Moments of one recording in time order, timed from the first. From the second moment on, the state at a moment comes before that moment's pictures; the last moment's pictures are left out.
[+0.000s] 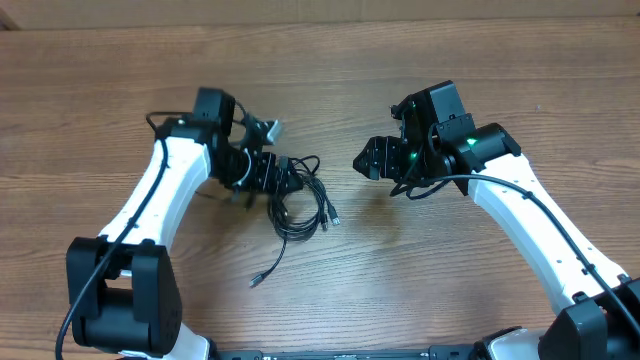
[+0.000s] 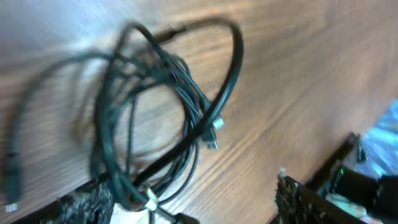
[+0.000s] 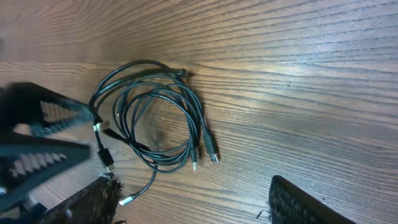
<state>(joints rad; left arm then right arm) -0.13 1.73 1.26 -0.96 0.62 0.06 0.36 1.56 1.26 -0.81 -0.40 0.46</state>
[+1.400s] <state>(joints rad) -0.29 1.80 1.06 -0.70 -0.07 -0.82 0.36 1.56 1.26 -0.82 -0.38 0.46</state>
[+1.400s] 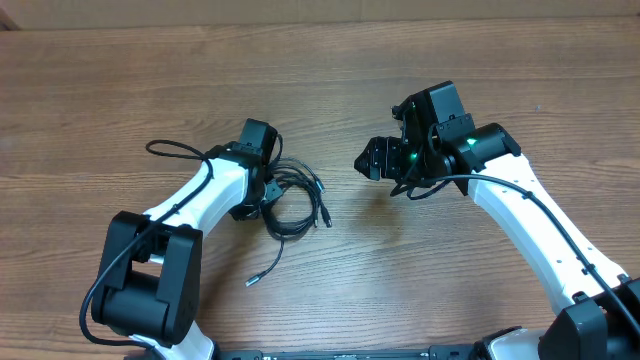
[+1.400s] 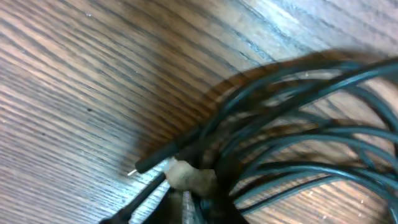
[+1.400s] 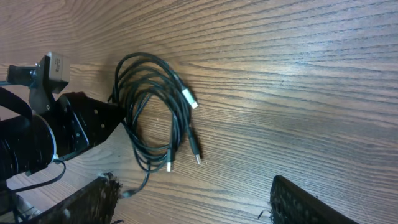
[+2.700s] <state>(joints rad) 0.05 1.69 1.55 -0.91 0.96 -0.30 0.40 1.87 1.26 -0.82 -0.30 0.61</state>
